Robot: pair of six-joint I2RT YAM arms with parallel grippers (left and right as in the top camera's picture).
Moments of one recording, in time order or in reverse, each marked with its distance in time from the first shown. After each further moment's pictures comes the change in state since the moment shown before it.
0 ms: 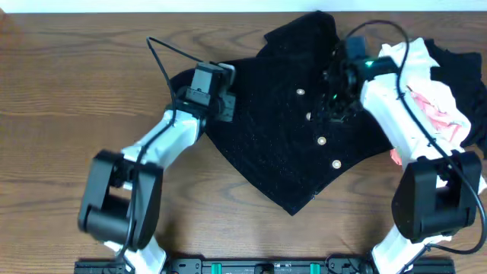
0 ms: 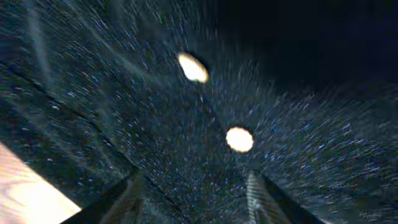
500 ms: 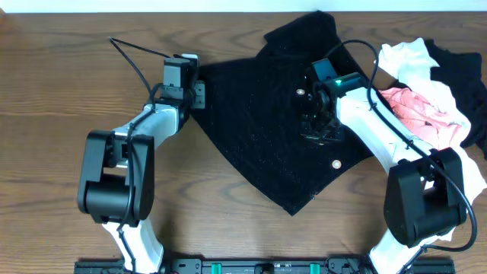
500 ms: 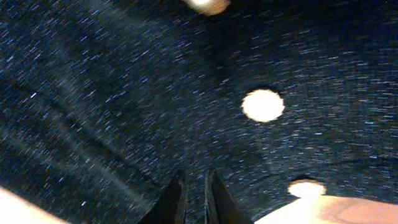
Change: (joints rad) left arm 0.163 0.126 0.000 0.195 -0.091 0.025; right arm 0.122 0.000 -0.095 0.017 0.112 0.135
